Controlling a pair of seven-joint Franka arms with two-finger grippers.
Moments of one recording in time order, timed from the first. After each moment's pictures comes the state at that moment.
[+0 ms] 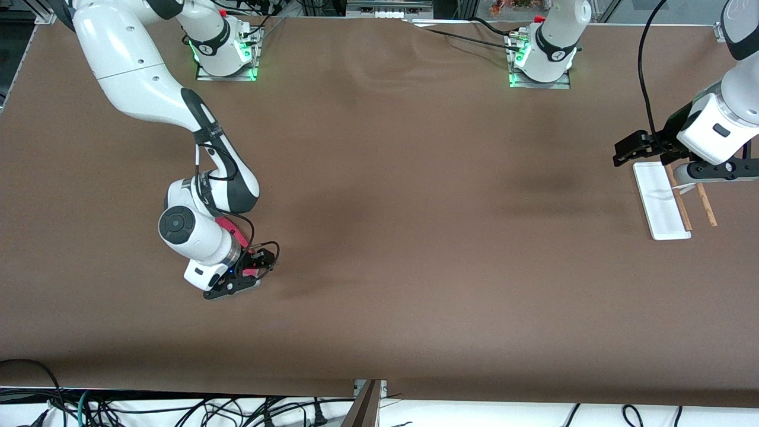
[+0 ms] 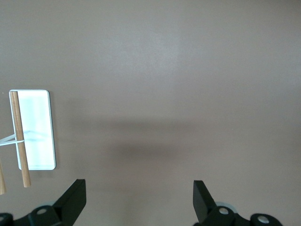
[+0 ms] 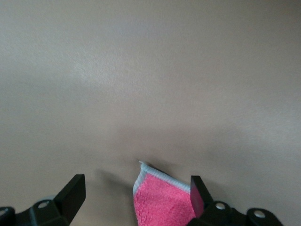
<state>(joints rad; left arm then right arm) 0.19 0.01 -0.22 -1.72 -0.04 1.66 -0.11 0.15 0.81 0.13 -1.54 -0.06 2.45 -0.04</state>
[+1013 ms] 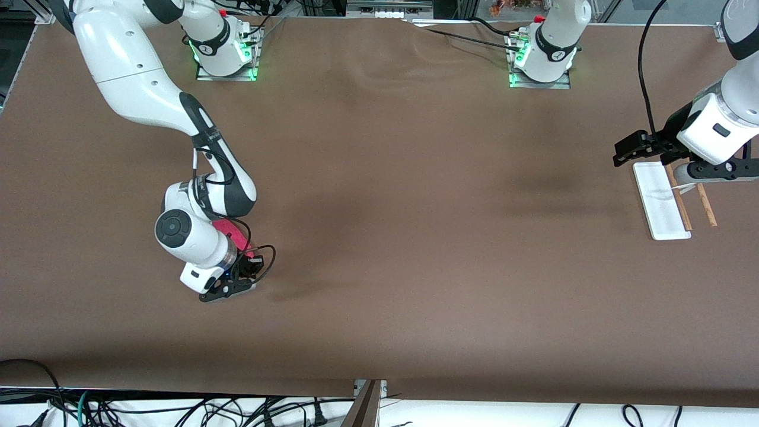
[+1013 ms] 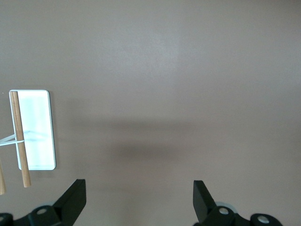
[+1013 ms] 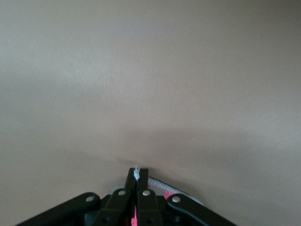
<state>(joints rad) 0.19 0.01 -0.22 -1.72 -0.04 1.66 -0.11 0.14 0.80 0.12 -1.51 -0.05 2.43 -0.04</state>
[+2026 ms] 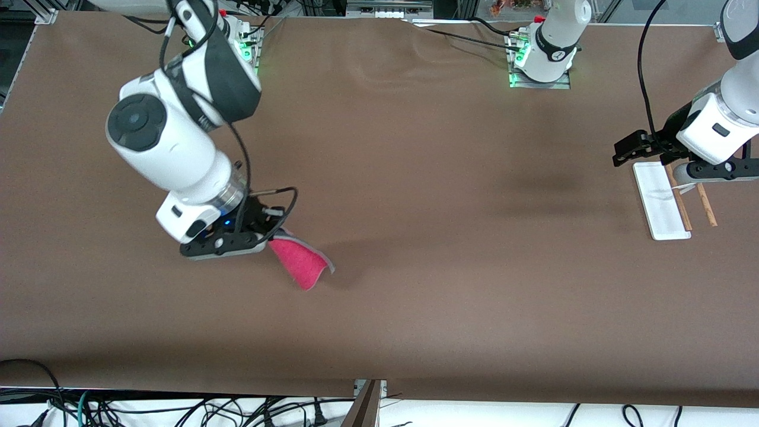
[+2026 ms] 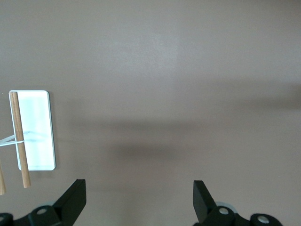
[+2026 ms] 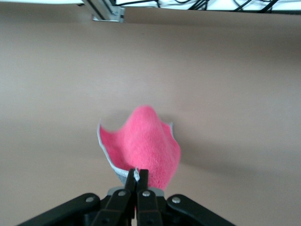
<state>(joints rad) 0.19 0.01 -0.22 -1.72 -0.04 1.66 -0.11 0.33 0.52 0.18 -1.19 -0.02 1.89 0.42</state>
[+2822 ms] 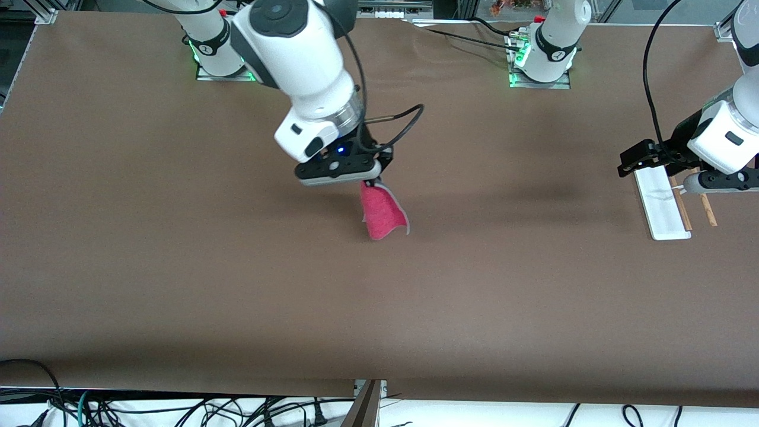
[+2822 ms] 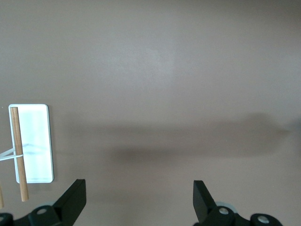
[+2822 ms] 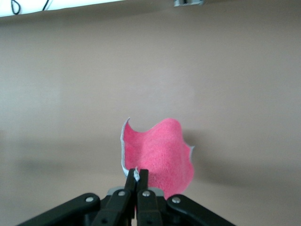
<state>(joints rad) 0.19 0.06 -0.22 -1.63 -0.04 1.66 -0.11 0.59 0.53 0.19 -1.13 -0.02 1.96 0.75</state>
